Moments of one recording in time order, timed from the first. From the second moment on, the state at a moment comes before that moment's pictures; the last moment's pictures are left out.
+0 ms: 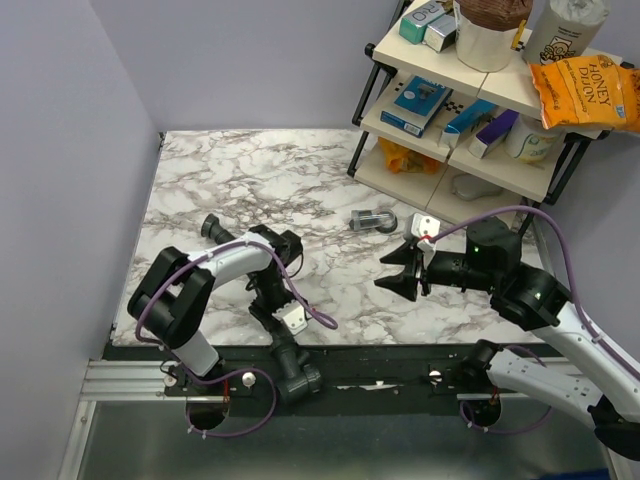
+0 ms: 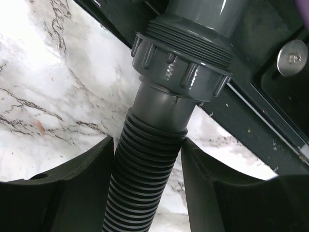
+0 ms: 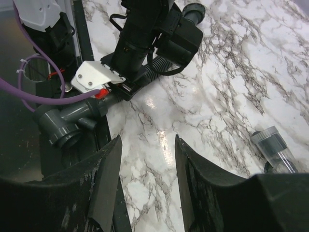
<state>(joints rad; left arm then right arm) -0.64 1.63 0.95 -1.21 0.50 1.84 0.79 0.78 0.99 -0.52 -0.46 -0.21</state>
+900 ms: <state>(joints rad) -0.49 1.66 1.20 -0.87 0.61 1.22 0.79 0.75 1.01 -0.52 -0.39 -0.21</state>
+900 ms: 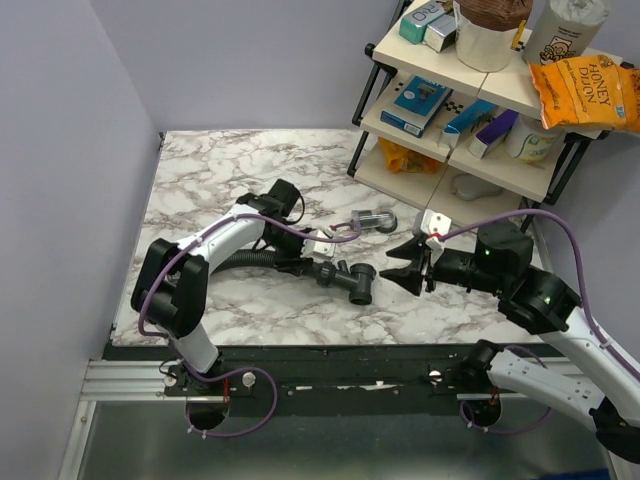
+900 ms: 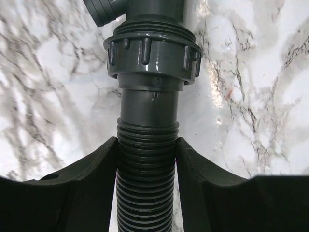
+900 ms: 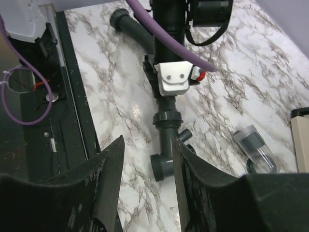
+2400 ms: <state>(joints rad) -0.68 1.74 1.10 -0.67 0.52 1.03 0.71 0.65 0.82 -0.46 -0.21 -0.13</state>
